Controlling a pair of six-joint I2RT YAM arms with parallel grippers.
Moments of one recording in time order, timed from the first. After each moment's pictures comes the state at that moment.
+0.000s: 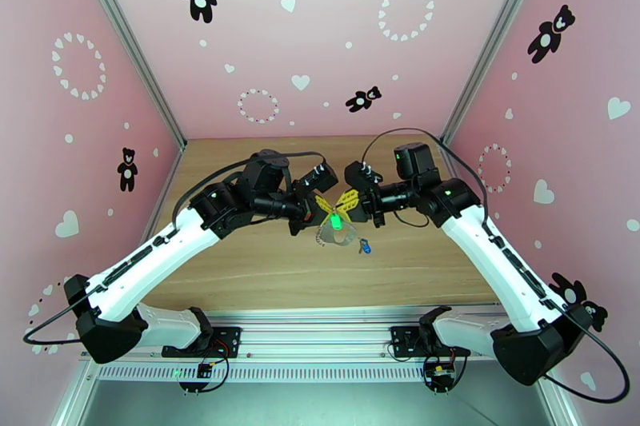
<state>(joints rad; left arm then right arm) -0.82 1.36 1.50 -0.74 0.49 0.13 0.43 1.25 1.34 -0.83 -1.04 -0.61</state>
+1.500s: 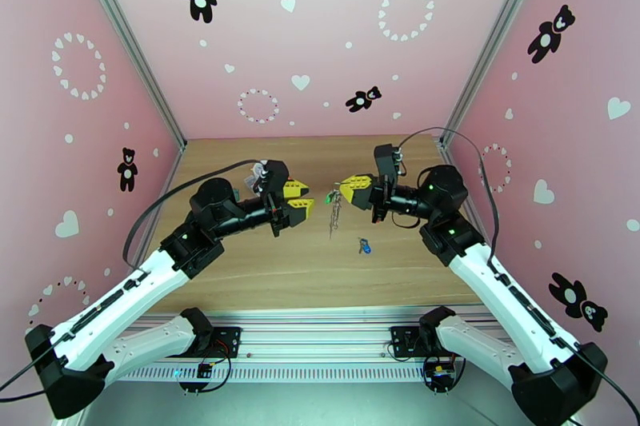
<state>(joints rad) -0.72 1.02 0.99 0.04 0.50 -0.06 0.44 0.98 0.92 0.21 -0.87 0.30</state>
